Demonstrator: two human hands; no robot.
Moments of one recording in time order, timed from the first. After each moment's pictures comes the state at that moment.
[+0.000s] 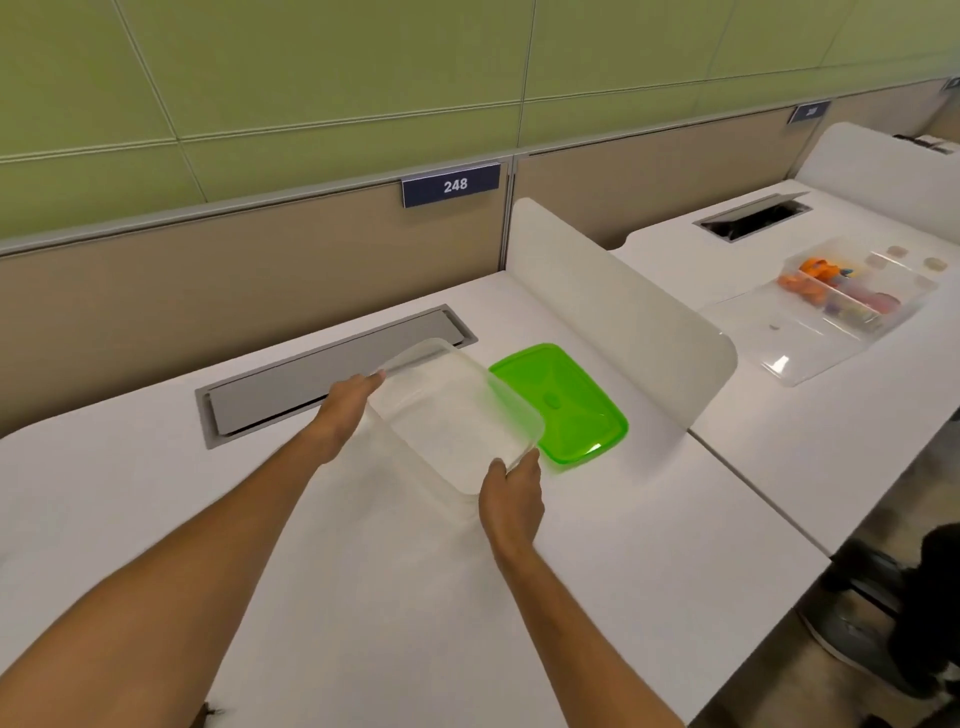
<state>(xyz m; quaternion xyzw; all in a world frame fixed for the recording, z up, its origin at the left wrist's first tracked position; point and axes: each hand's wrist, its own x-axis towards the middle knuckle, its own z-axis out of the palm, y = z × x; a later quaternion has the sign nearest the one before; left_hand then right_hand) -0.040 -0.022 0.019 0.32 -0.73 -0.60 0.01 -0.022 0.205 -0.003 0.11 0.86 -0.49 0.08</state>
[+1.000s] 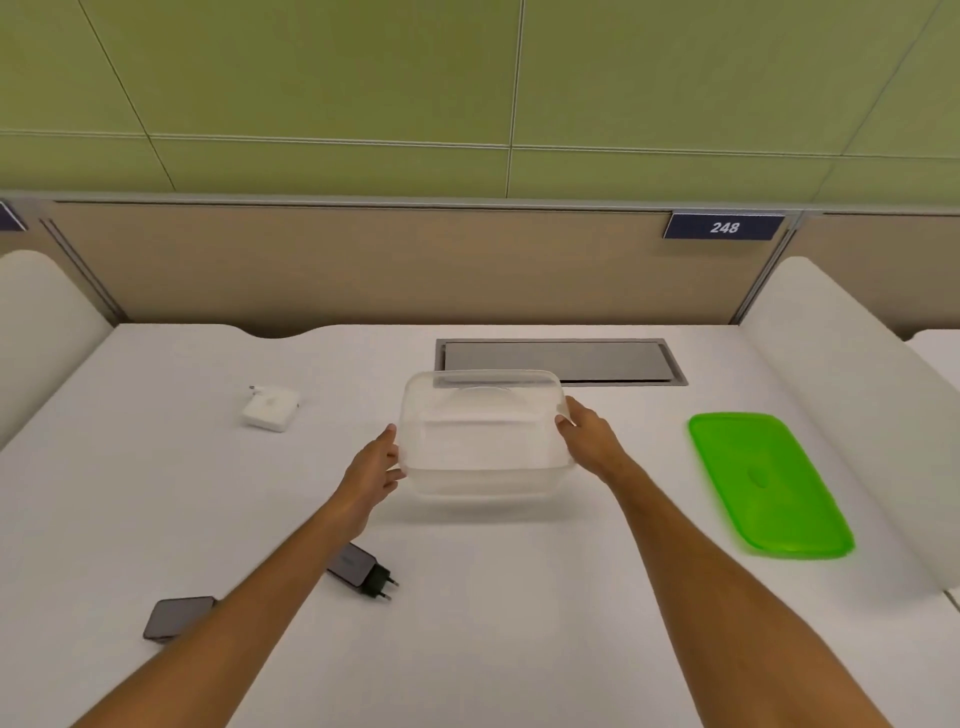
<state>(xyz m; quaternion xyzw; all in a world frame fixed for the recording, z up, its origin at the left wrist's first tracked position) 0.209 -0.073 -0.006 0.52 -0.51 -0.67 0.15 -0.051 0.077 0.014 -0.37 0.84 -0.31 0.24</state>
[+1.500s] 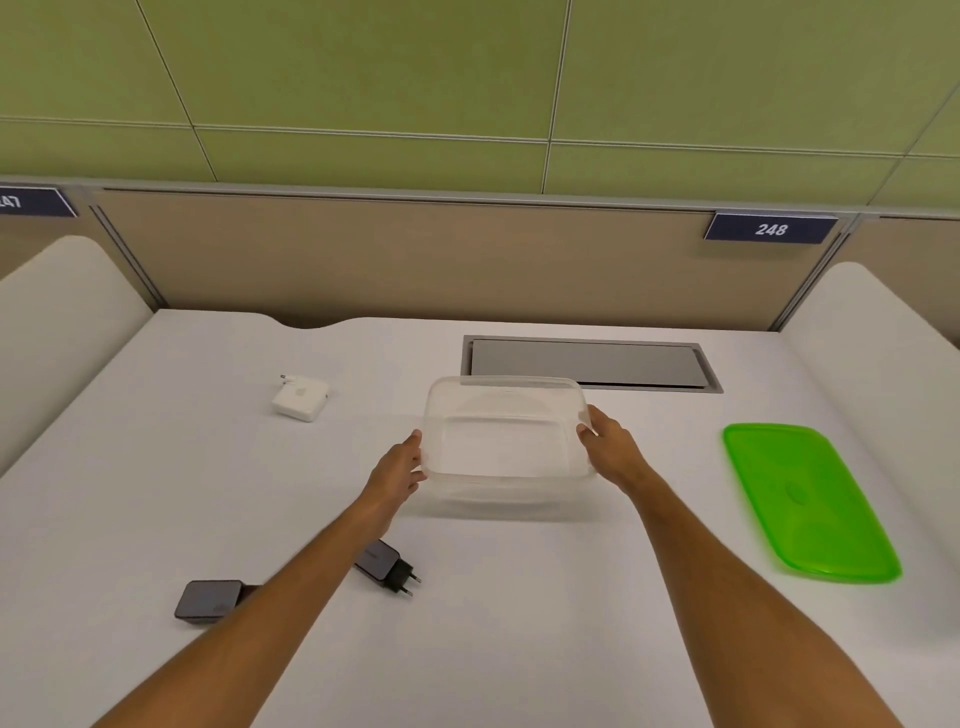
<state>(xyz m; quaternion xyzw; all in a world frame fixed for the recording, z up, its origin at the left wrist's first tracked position) 0.212 -0.068 -0.011 0.51 -0.51 -0.67 0.15 -0.049 0.067 -0.004 -0.36 0.84 -0.31 0.25</state>
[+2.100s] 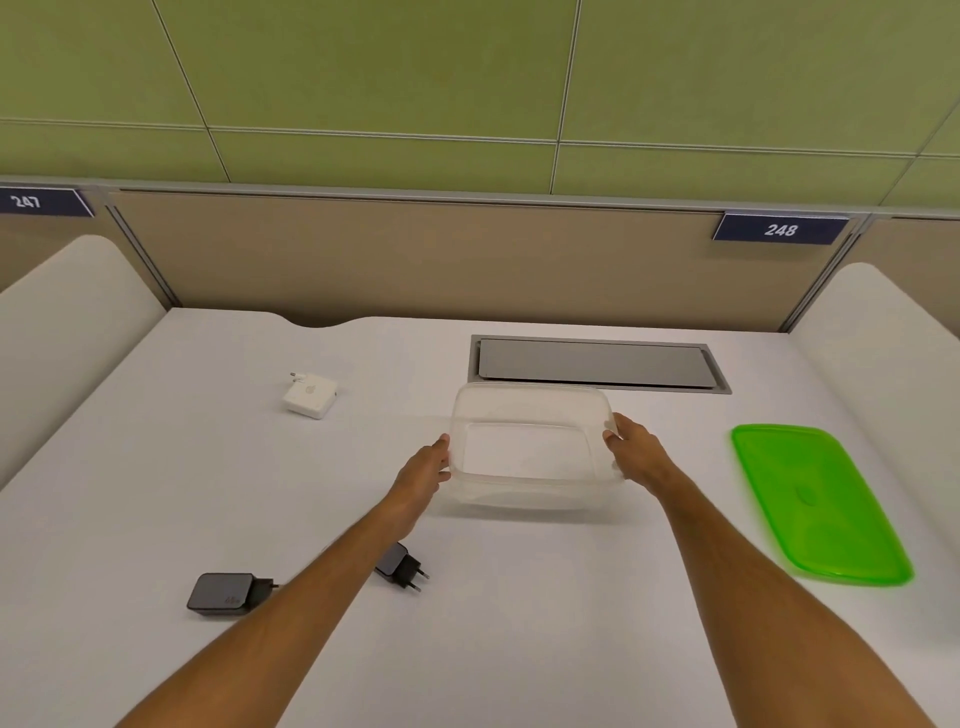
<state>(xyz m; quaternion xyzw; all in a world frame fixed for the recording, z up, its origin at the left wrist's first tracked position) 0.201 -0.054 -0.015 0.49 -0.55 -0.66 0.11 -0.072 0.081 -0.014 -0.34 0.86 -0.27 0.26</state>
